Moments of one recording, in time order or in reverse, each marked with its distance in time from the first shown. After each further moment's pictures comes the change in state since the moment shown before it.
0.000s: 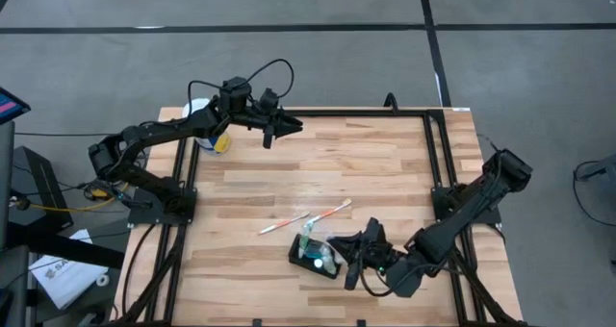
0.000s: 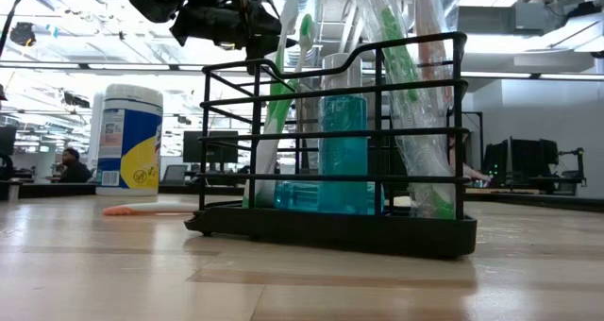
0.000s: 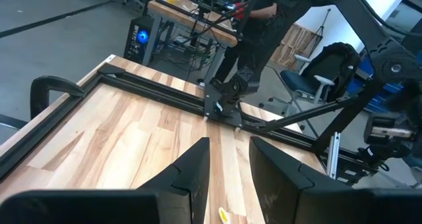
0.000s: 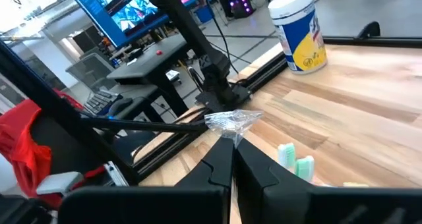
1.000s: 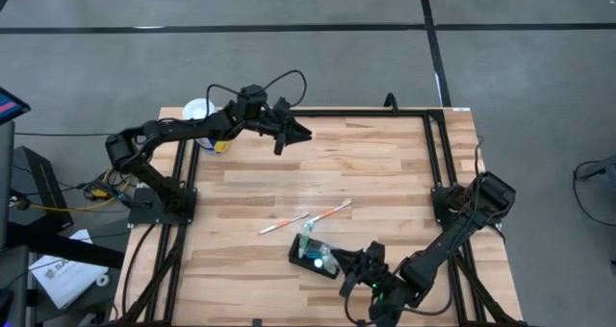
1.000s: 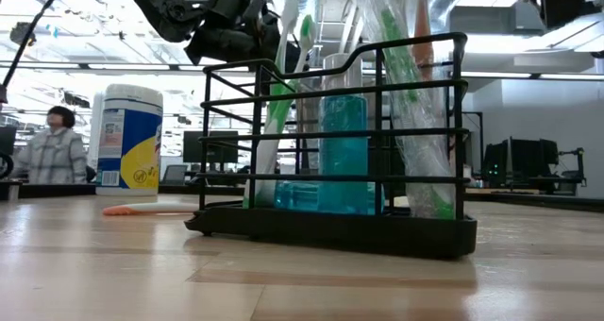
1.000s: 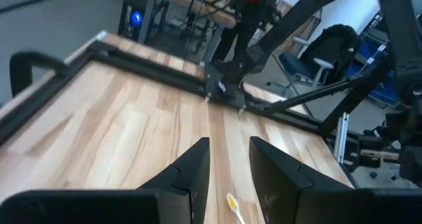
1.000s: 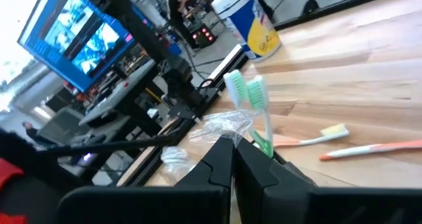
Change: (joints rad) left arm -0.032 0.143 0.000 0.076 0.000 0.036; right arm 0.084 0.248 -0.009 -0.113 0.254 0.571
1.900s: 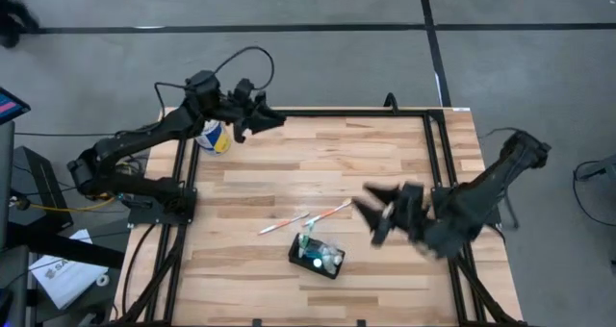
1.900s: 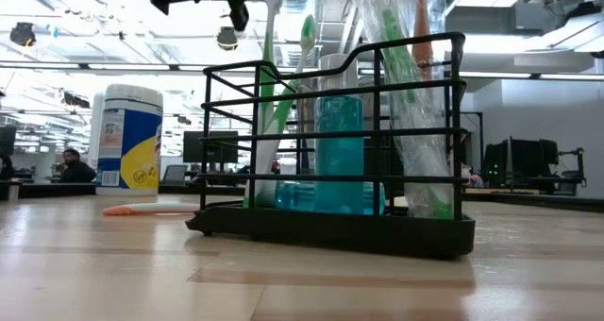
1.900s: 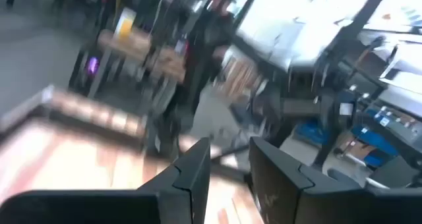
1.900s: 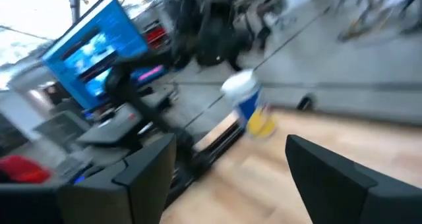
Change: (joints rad) left arm 0.055 -0.342 0.002 -0.011 0.144 -0.292; right arm -0.098 -0.545 -0.003 -0.032 -0.054 -0.674
